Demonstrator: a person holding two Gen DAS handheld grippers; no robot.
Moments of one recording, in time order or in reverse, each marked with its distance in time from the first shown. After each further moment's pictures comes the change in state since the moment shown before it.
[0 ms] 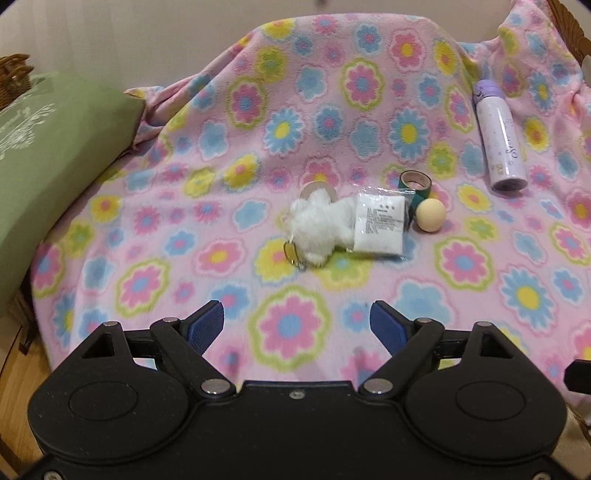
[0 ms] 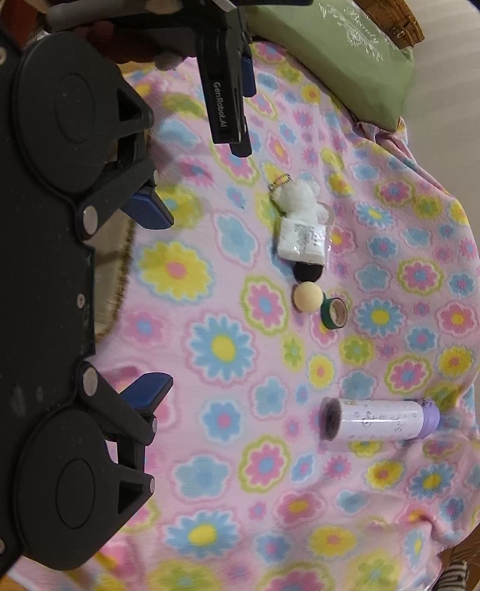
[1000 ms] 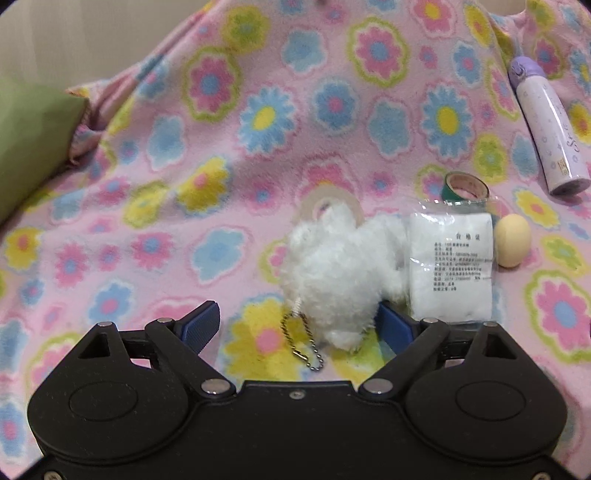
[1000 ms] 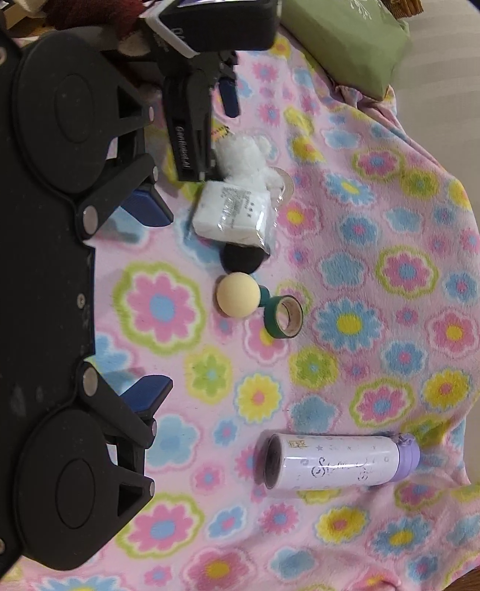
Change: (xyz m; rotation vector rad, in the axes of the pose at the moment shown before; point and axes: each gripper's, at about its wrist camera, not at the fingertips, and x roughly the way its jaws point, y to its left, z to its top) left arm 0.127 0.005 0.027 0.045 -0.041 -0.051; right arm 0.106 0.014 0.072 -0.017 -0.087 -0.049
